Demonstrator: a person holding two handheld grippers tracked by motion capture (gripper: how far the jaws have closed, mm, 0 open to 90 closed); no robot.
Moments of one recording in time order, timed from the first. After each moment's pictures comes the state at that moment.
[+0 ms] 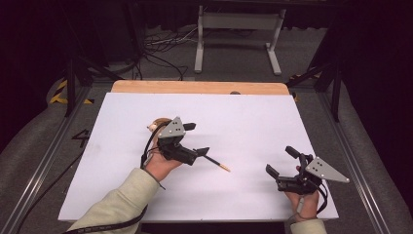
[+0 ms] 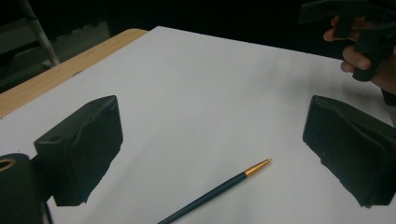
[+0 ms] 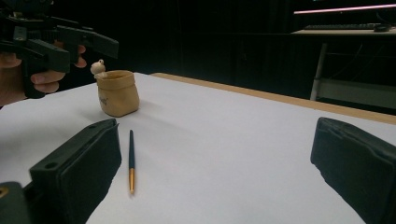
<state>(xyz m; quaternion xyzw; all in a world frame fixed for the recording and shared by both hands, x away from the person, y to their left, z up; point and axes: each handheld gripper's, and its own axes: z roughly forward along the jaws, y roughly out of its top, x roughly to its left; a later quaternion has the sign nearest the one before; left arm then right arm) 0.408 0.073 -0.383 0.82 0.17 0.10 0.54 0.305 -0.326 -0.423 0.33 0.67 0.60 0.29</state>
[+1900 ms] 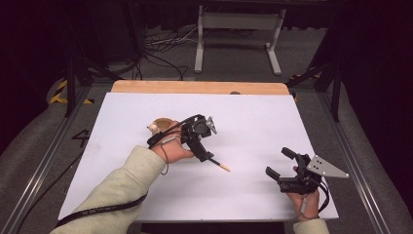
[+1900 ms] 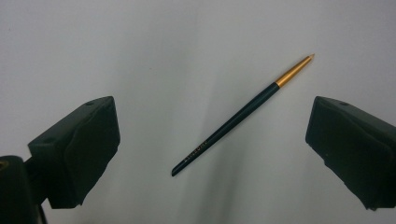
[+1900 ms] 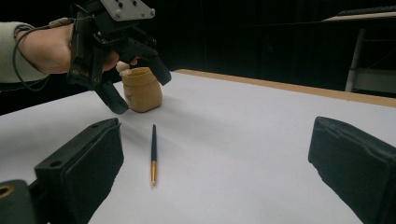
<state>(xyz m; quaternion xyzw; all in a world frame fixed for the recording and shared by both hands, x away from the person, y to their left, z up) 0.447 0.005 -0.378 0.96 0.11 0.08 0.22 0.312 -0.333 -0.429 0.31 0.68 0.62 0.23</state>
